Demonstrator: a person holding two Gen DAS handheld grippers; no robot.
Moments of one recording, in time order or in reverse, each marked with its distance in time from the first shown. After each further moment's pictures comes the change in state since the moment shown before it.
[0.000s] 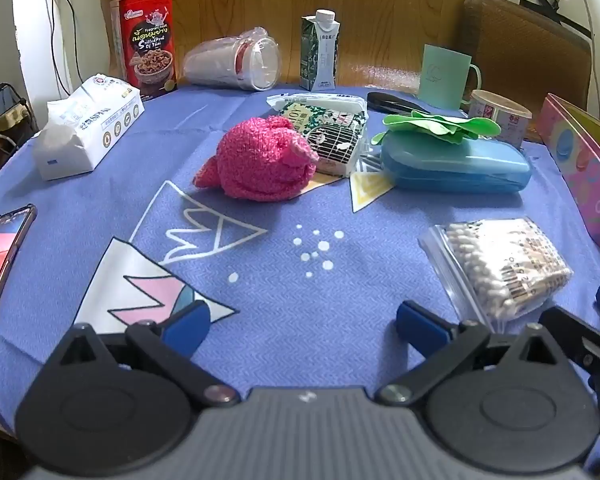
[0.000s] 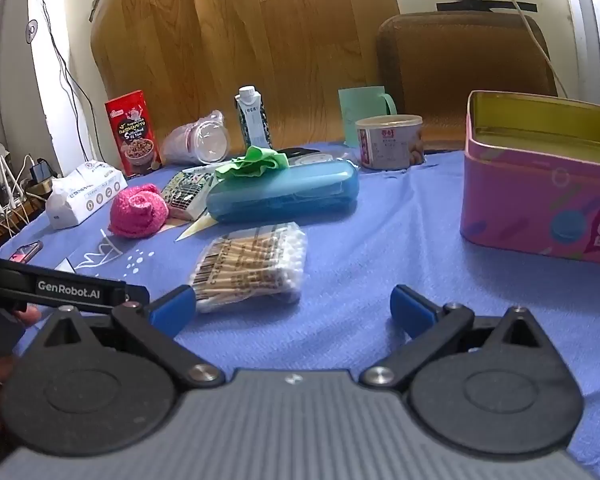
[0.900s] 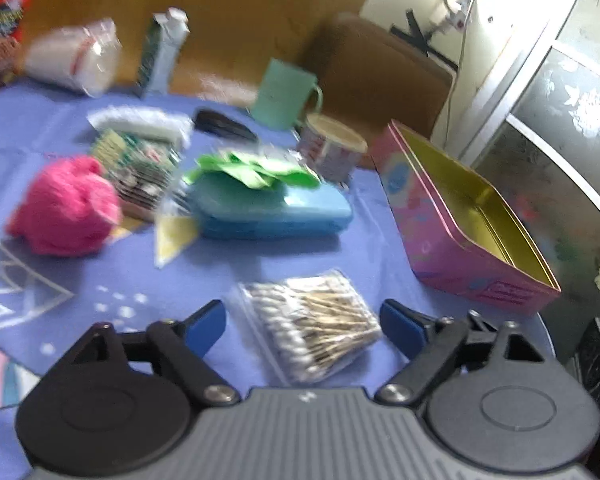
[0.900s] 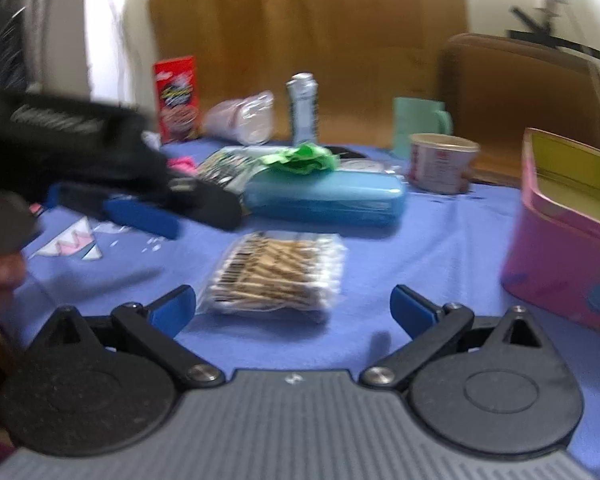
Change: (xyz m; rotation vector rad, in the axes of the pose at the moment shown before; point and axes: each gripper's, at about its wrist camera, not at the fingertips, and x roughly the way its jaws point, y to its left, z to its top) left arm 0.011 -0.026 0.050 -0.023 0.051 -0.588; right arm 0.016 0.013 0.009 -0.210 0.053 0.103
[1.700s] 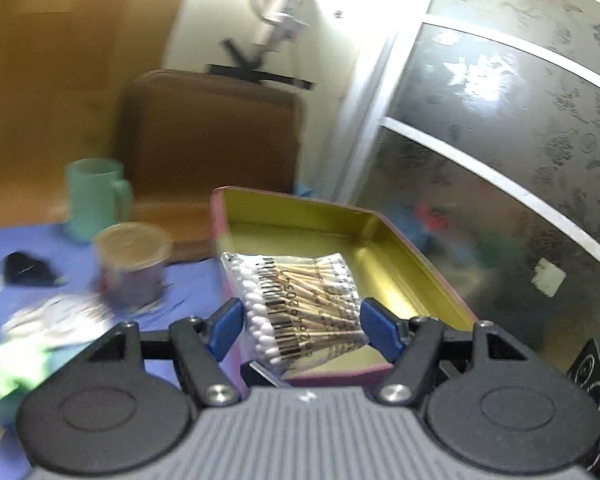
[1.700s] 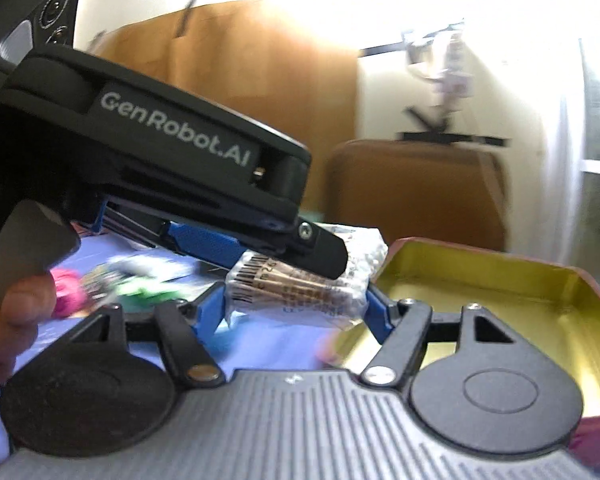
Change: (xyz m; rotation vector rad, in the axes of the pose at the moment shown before) left arm 0.054 -0.171 0.067 0.296 -0.117 -0.200; right arm -0.066 -0.086 0.035 0.001 -0.298 -0.274
